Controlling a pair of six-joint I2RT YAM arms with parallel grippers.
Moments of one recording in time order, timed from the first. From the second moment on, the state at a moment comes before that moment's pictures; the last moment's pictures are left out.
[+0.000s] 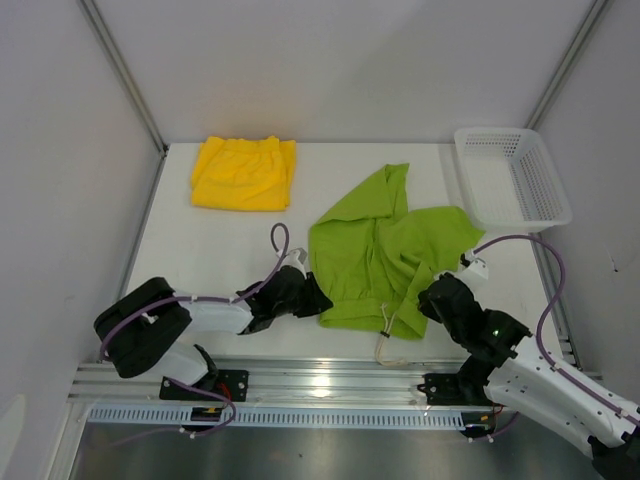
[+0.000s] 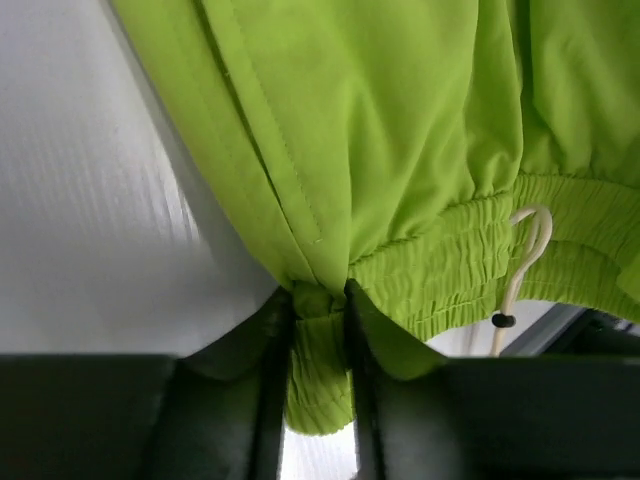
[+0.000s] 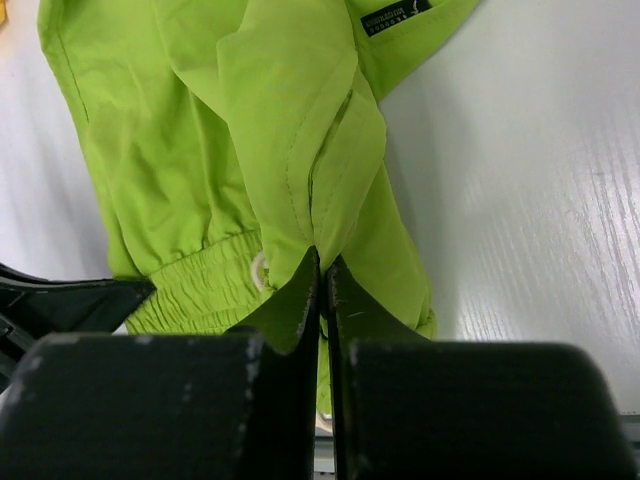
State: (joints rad) left arm -0.87 1.42 0.42 0.31 -0.02 -0.95; right arm 0.81 0.61 0.50 -0.66 0.54 1.06
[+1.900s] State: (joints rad) left arm -0.29 1.31 0.50 0.02 0.11 -0.71; right arm 0.97 0.96 0.37 -0.26 0.20 1.07
